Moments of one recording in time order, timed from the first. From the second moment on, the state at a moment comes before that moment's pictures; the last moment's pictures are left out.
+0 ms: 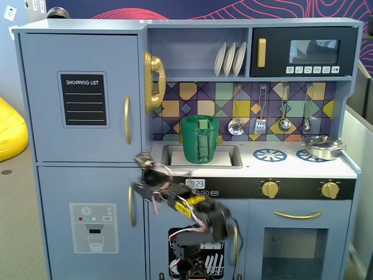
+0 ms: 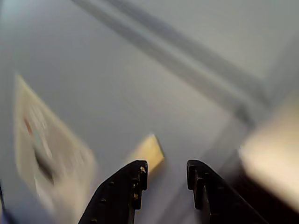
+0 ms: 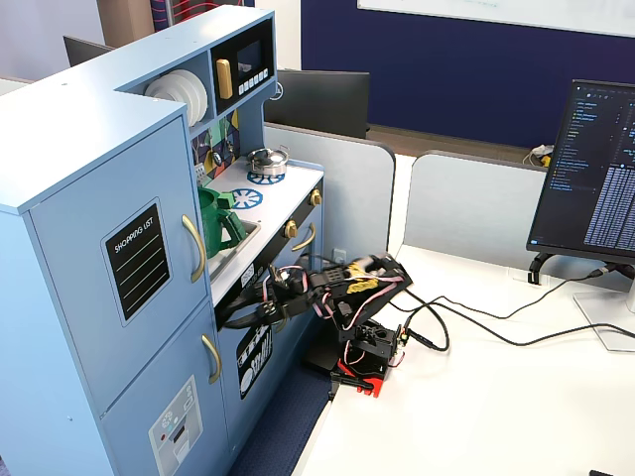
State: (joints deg) arm -34.5 156.4 155.2 12.2 -108.8
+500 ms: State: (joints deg) arm -1.4 174.9 172.0 67.1 -89.8
